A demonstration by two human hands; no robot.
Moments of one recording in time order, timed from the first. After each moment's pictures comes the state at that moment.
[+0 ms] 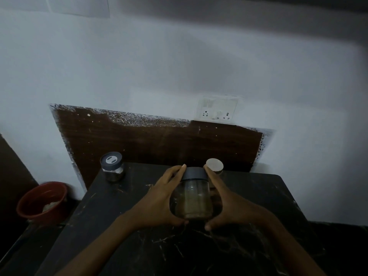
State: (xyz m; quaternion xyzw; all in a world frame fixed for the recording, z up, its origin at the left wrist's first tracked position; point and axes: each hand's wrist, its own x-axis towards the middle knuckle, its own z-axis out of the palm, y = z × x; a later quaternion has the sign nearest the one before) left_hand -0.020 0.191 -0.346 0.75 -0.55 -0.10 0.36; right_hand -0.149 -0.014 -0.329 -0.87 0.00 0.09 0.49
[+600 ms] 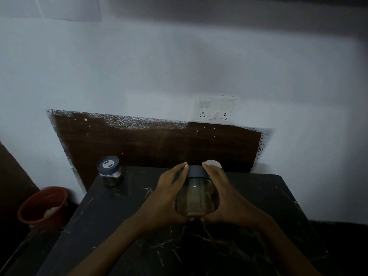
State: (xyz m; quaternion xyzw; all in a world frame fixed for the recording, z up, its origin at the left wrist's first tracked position) left_hand -0.030 0.164 -0.342 0.77 -0.55 -0.04 0.32; right_hand -0.143 -0.022 -0.324 -0.92 0.01 -0.03 0.39
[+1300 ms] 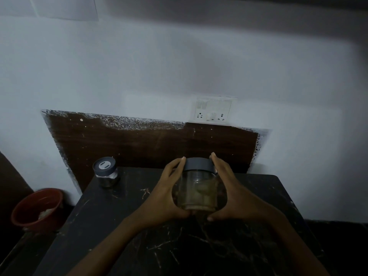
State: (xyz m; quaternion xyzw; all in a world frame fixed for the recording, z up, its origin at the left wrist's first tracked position) left_hand -0.027 0.154 -0.335 0.71 -0.52 -0.10 0.46; right_hand -0.150 -0.037 -0.306 -0.92 0.01 -0.03 0.39
